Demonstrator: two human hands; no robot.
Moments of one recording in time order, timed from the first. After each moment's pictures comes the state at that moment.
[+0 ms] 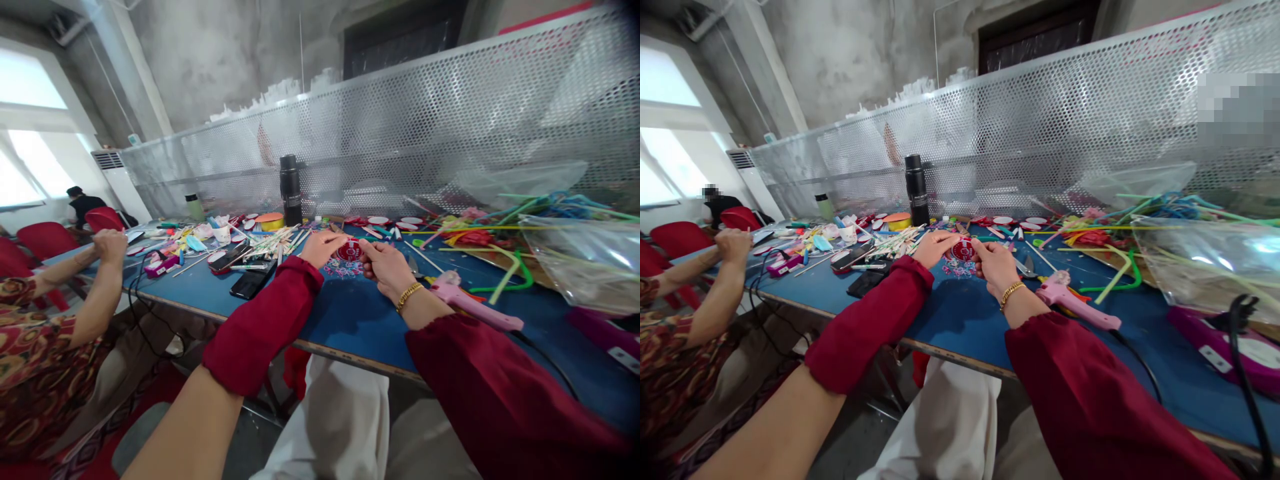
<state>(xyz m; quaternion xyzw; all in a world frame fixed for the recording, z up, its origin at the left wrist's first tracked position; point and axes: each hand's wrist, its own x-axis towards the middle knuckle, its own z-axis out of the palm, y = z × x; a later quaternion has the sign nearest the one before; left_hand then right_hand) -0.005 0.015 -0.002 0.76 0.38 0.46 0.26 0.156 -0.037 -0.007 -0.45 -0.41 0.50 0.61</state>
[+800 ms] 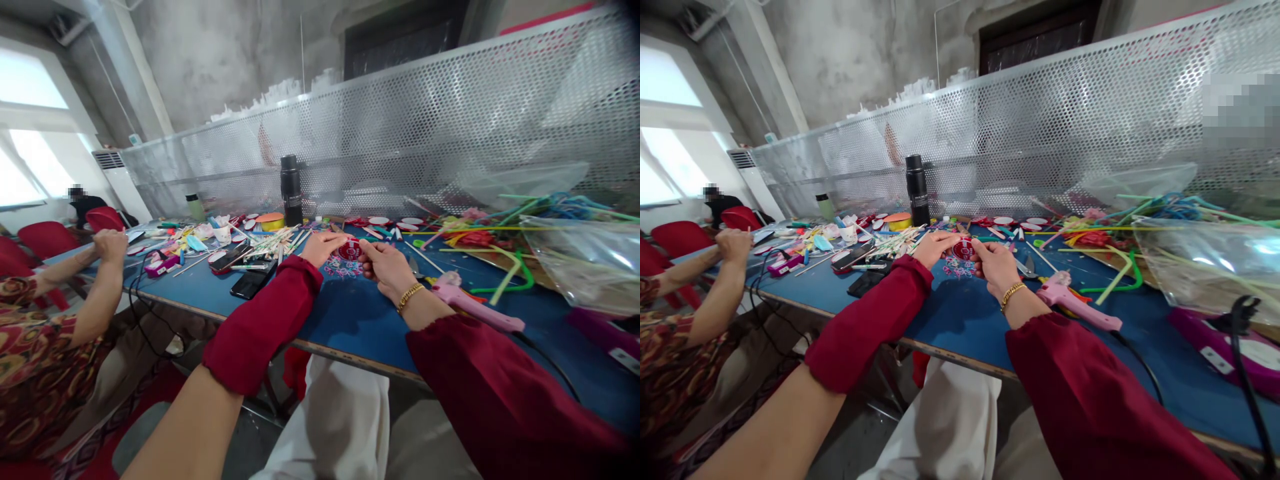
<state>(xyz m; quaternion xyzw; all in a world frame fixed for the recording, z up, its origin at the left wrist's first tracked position) -0.004 0.015 -0.002 0.72 0.40 0.46 0.32 0.157 -0.036 -0.007 -0.46 -0.41 0.50 0.61</state>
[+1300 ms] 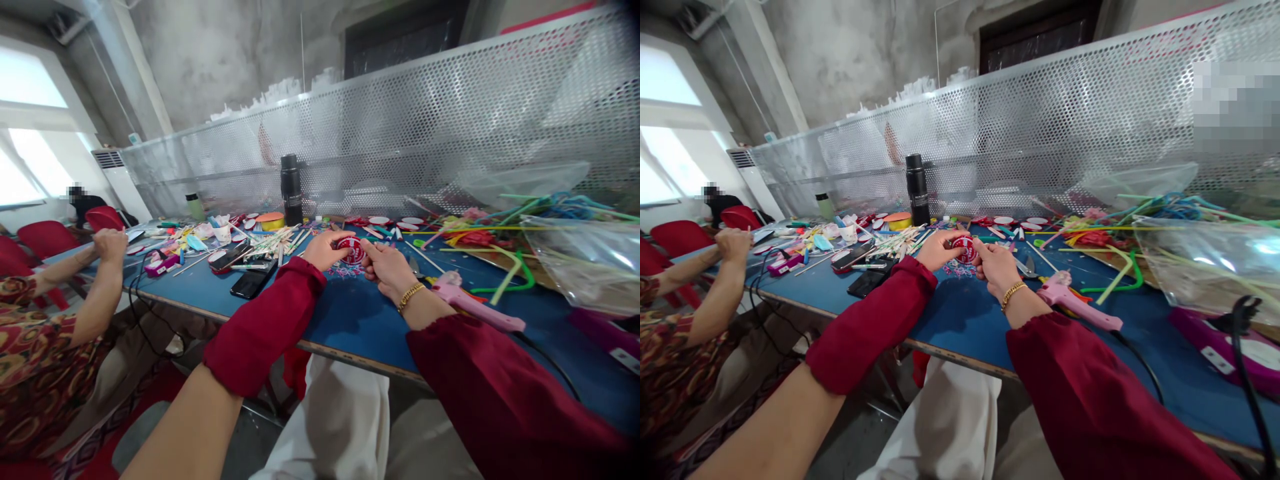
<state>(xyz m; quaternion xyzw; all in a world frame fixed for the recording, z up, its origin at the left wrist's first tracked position) -0.003 0.024 -0.010 0.82 0.33 0.45 0.14 0.156 -0.037 -0.006 -0.46 -0.41 0.51 0.61</state>
